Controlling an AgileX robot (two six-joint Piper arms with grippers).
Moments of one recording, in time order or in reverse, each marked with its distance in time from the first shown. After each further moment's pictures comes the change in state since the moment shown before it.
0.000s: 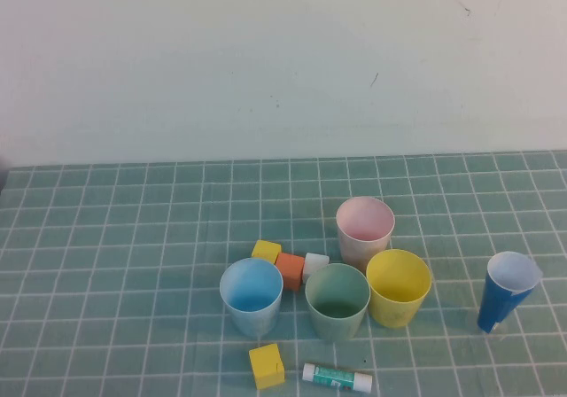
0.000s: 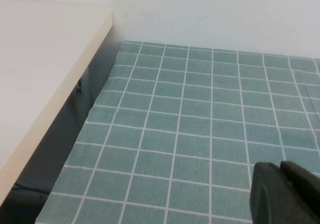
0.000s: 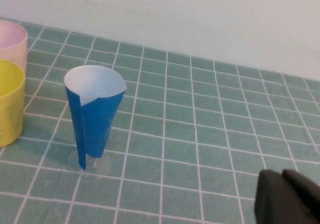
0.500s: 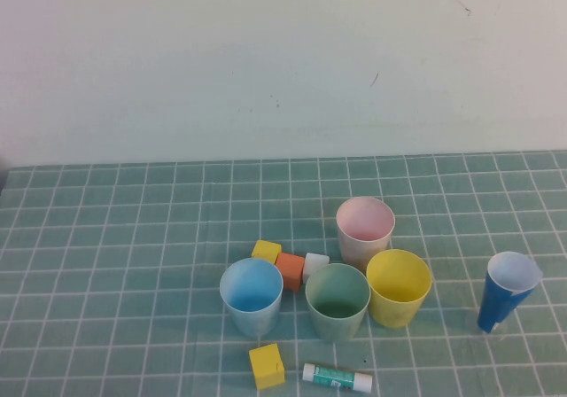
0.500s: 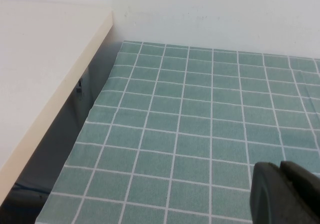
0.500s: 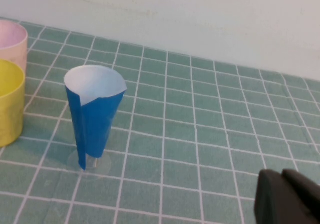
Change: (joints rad) right arm 0.000 0.000 0.000 0.000 0.000 0.000; left arm 0.000 0.000 0.000 0.000 0.000 0.000
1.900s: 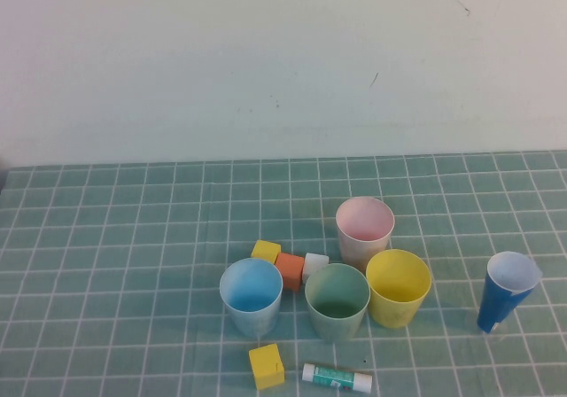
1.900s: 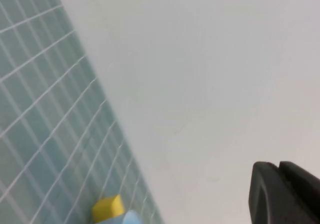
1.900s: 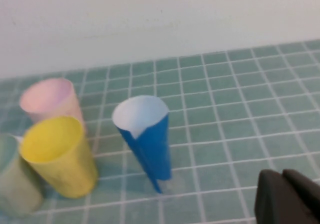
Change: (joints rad) right arm 0.000 0.000 0.000 0.208 0.000 0.156; left arm 0.000 0.000 0.008 -0.872 -0.105 -0.267
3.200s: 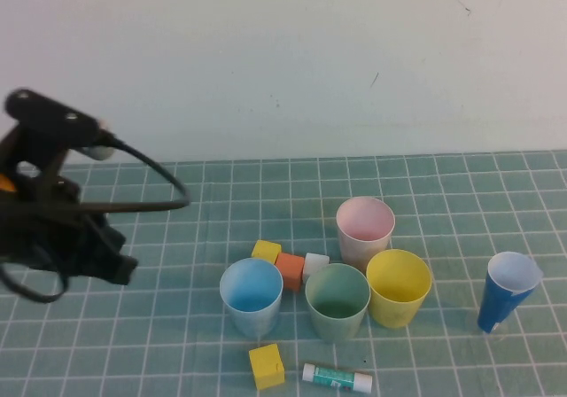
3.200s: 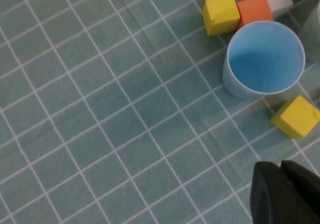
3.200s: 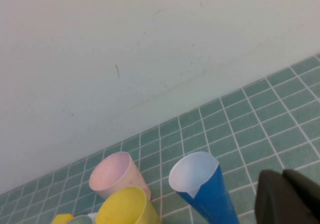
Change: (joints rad) right arm 0.000 0.000 0.002 0.237 -0.130 0.109; left arm -0.351 1.187 -0.994 0.678 0.567 0.740
